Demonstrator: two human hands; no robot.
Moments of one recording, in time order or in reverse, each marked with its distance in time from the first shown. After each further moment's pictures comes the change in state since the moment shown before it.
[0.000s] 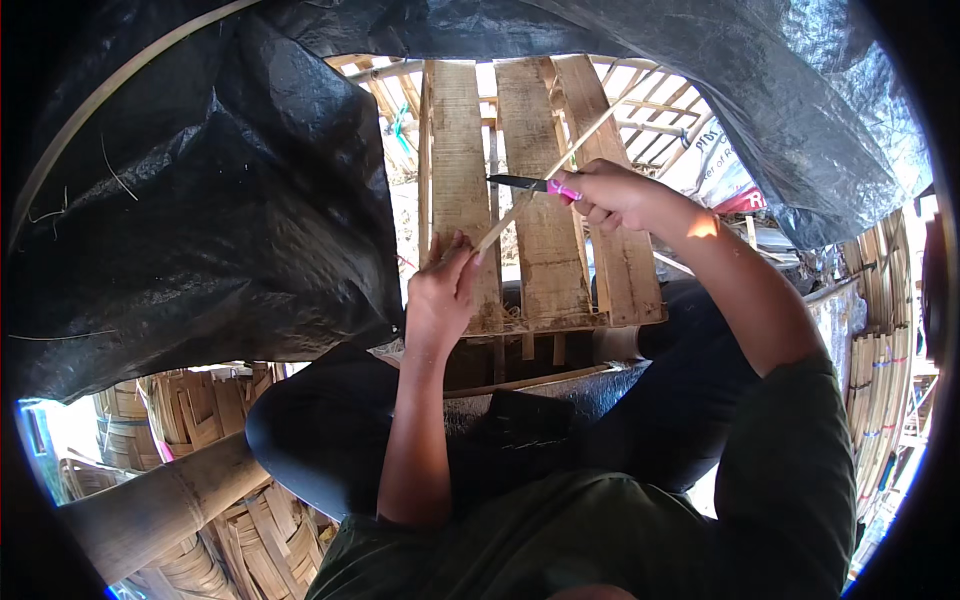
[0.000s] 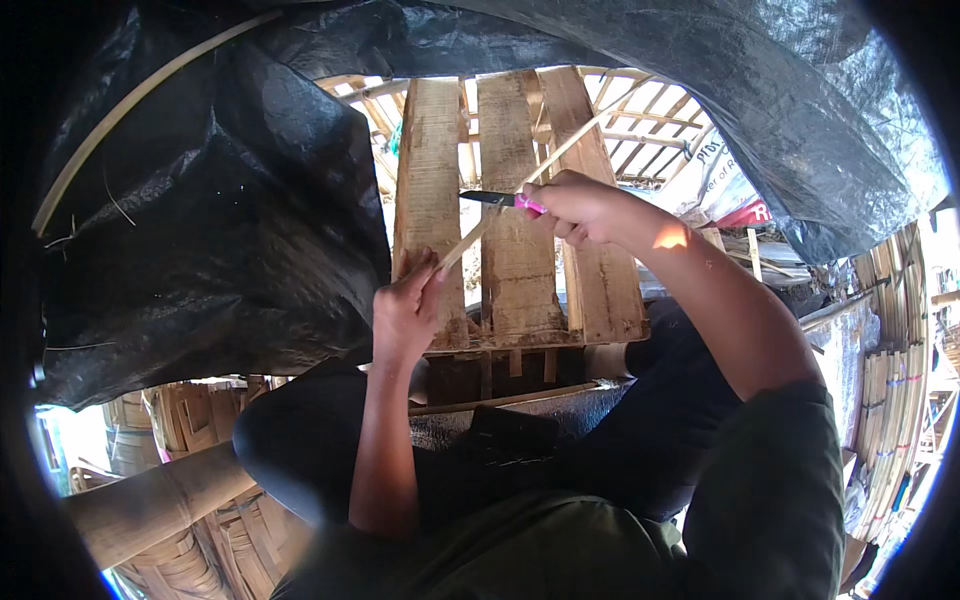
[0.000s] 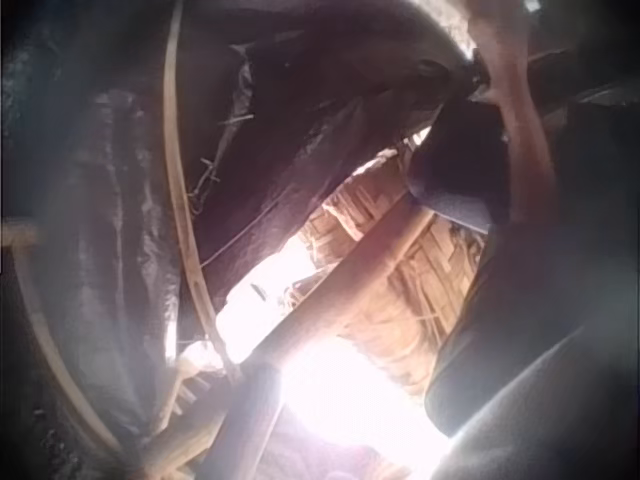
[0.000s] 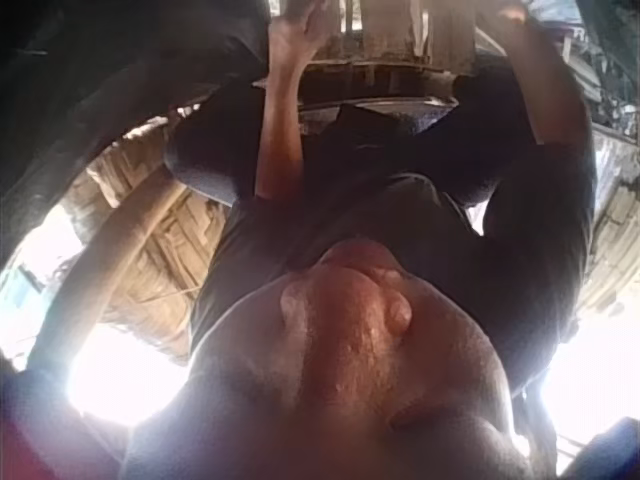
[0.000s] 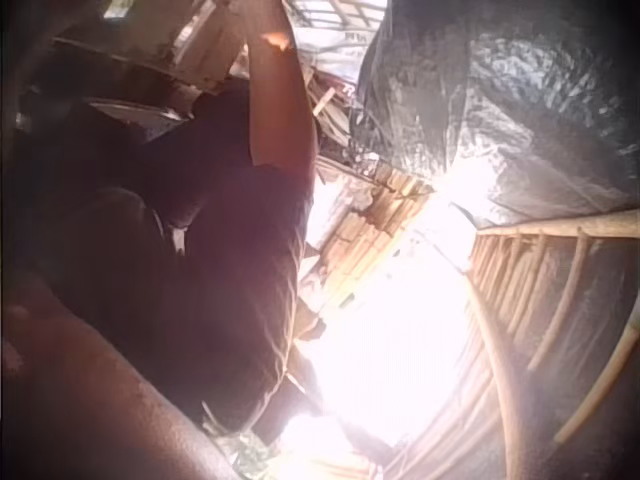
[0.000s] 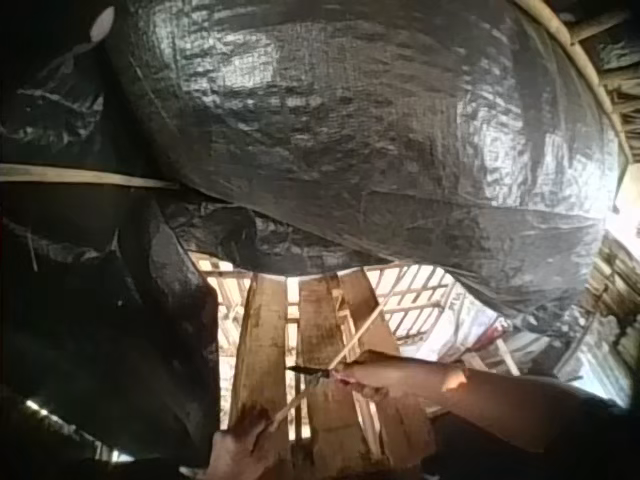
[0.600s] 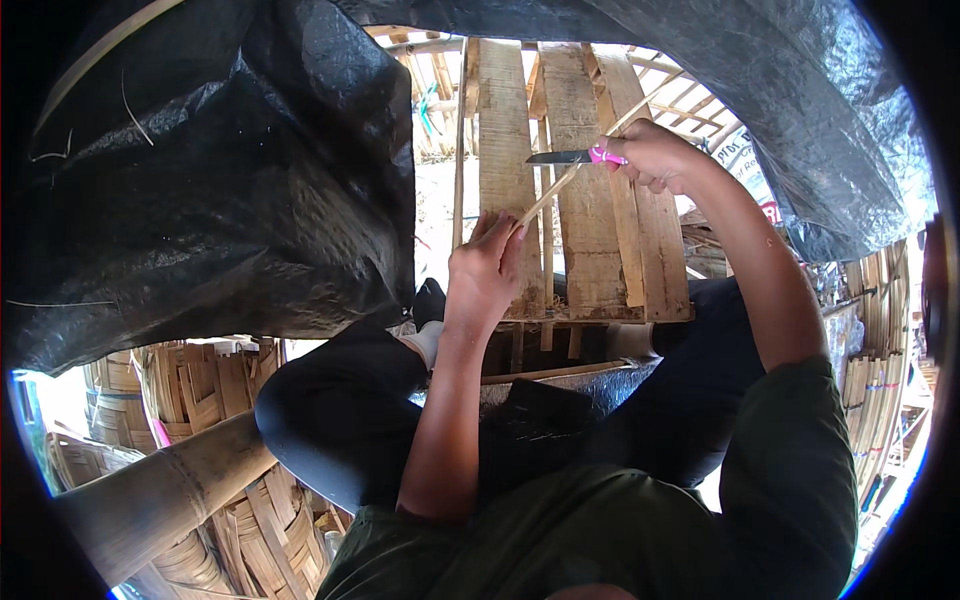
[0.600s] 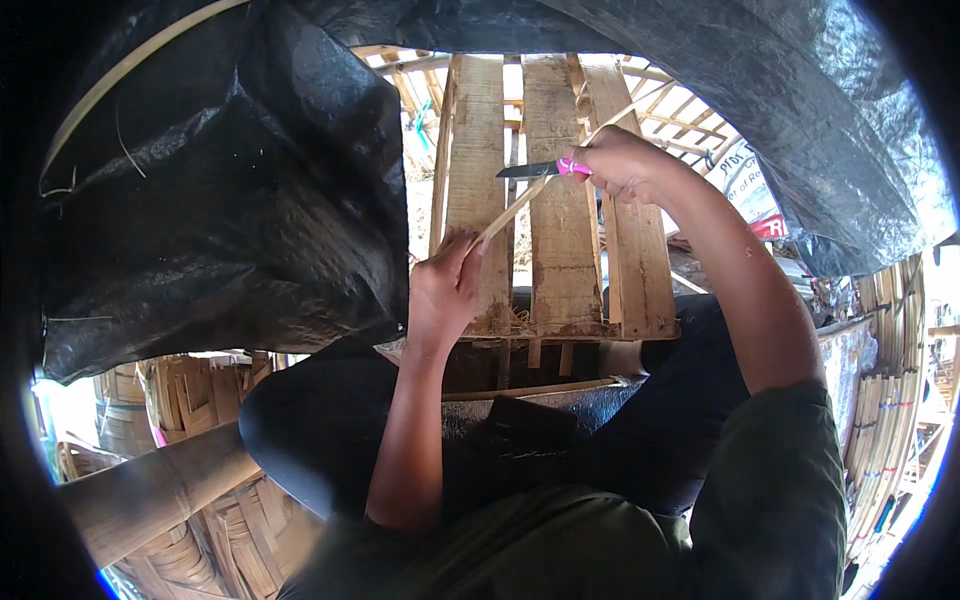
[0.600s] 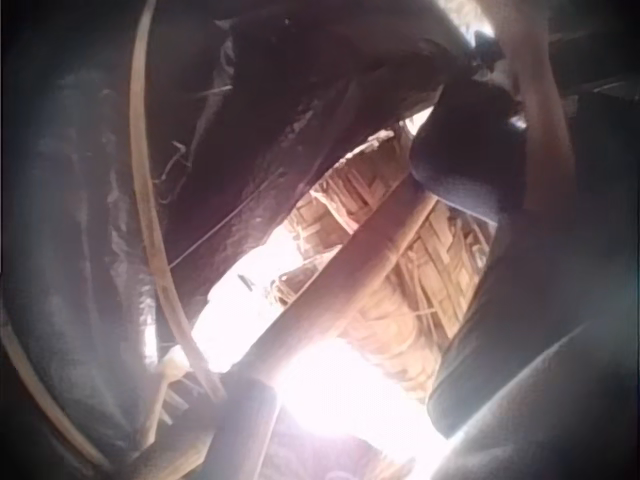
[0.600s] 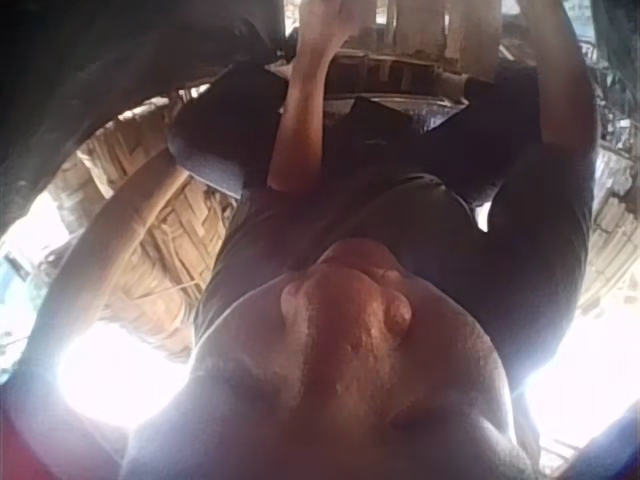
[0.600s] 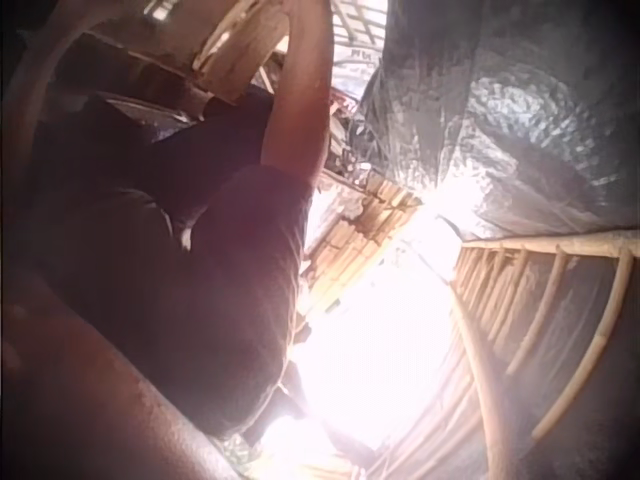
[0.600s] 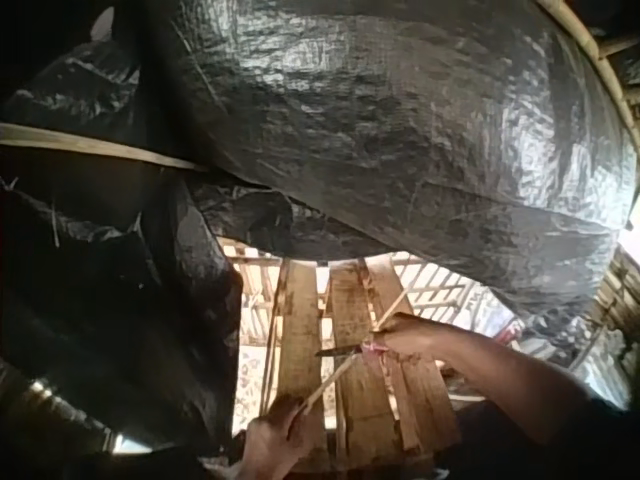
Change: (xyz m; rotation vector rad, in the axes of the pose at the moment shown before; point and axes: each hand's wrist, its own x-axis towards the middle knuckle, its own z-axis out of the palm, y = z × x) left_hand -0.021 -0.087 -0.085 -0.111 0.035 -0.106; right_hand 0.045 -0.077 0.108 -0.458 0.184 -0.020
